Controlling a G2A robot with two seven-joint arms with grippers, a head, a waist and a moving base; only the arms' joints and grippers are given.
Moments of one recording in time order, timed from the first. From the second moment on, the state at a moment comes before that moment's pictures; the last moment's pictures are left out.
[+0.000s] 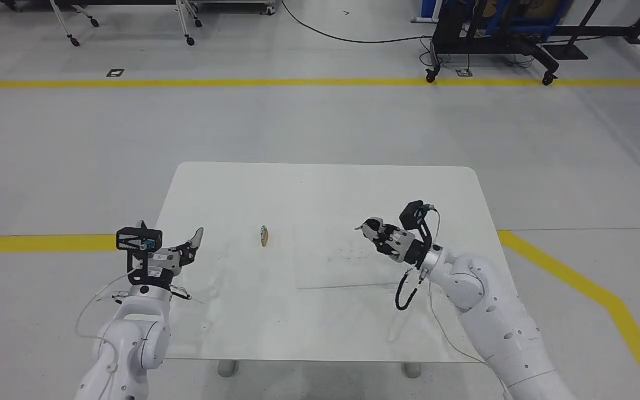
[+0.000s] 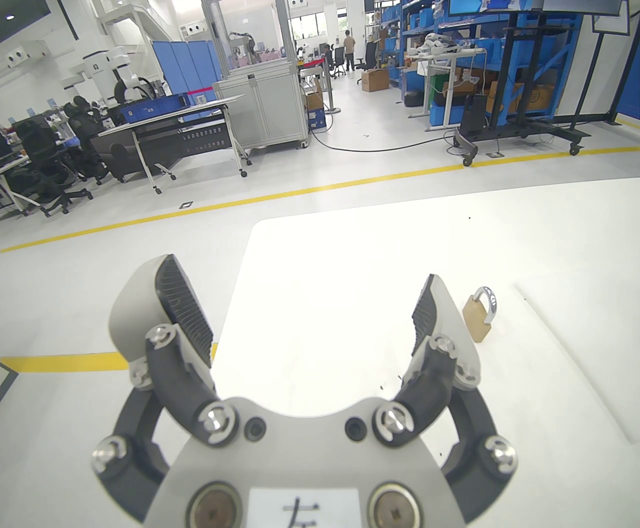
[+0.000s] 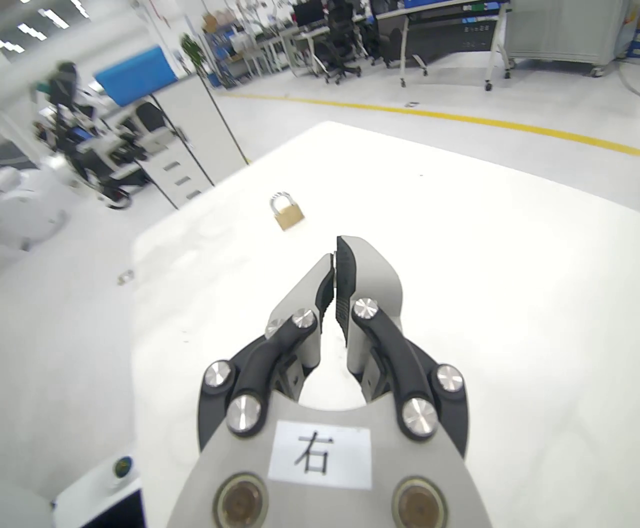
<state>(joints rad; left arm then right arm) 1.73 -1.15 -1.60 -1.80 1.33 0.00 0.00 -1.32 -1.18 1.27 -1.35 -0.73 -0.76 0.19</state>
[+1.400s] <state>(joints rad) 1.56 -1.15 -1.43 -1.63 -0.21 -0.50 -0.92 -1.11 -1.25 1.02 -1.13 -0.41 -0.98 0.26</state>
